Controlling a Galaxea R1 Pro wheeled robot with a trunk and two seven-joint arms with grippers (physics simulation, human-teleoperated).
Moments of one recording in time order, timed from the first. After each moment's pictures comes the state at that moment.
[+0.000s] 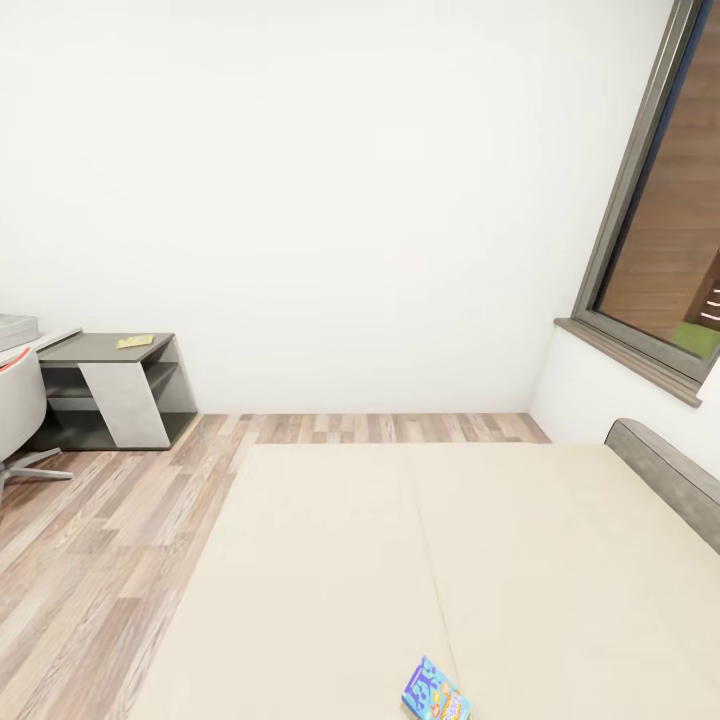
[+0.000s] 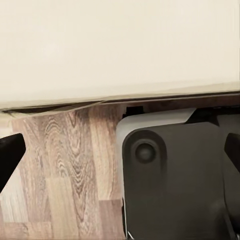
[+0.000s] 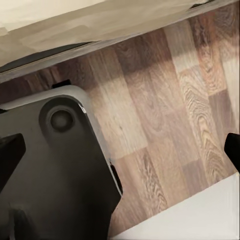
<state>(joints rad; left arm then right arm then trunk) -0.22 0.04 0.15 0.02 -0.23 -0.19 0.03 -0.09 0.00 0.37 -0.01 -0.66 -0.28 -0.24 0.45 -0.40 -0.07</state>
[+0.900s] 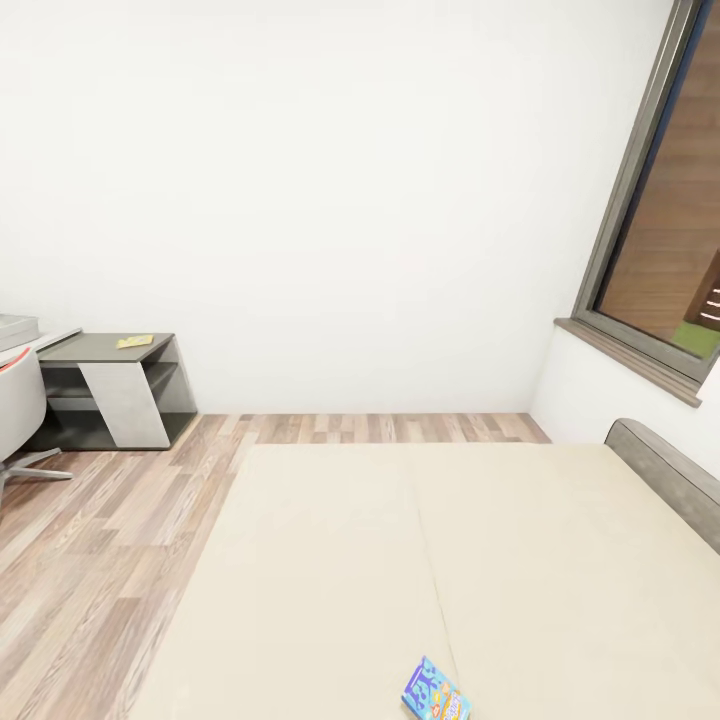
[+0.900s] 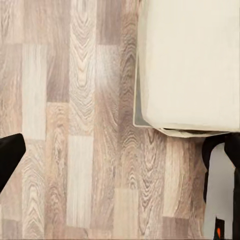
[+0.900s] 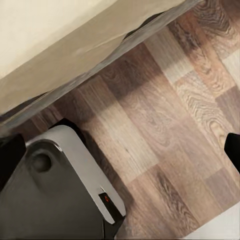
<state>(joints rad) -0.24 0.53 0.21 -0.02 -0.07 -0.19 -0.42 0.03 -0.33 0.35 -0.01 -1.08 -0.28 0.36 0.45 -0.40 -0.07</state>
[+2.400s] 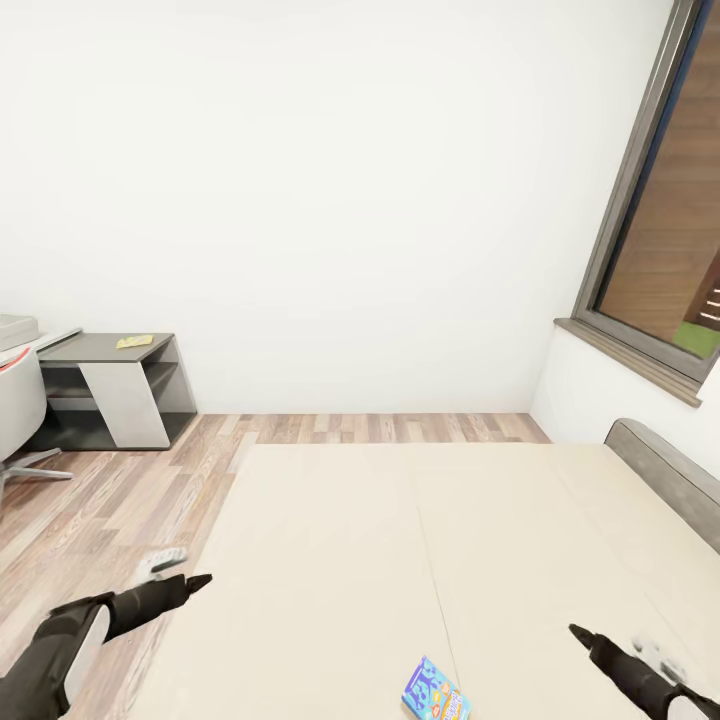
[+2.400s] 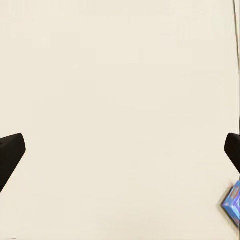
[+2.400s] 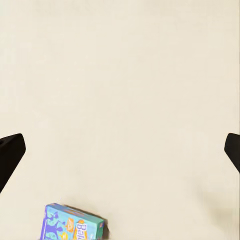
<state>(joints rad) -0.40 0.23 0.29 -0.85 0.13 0.58 -0.48 -0.37 -0.44 0.22 -0.41 -1.10 0.13 0.26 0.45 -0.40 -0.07</state>
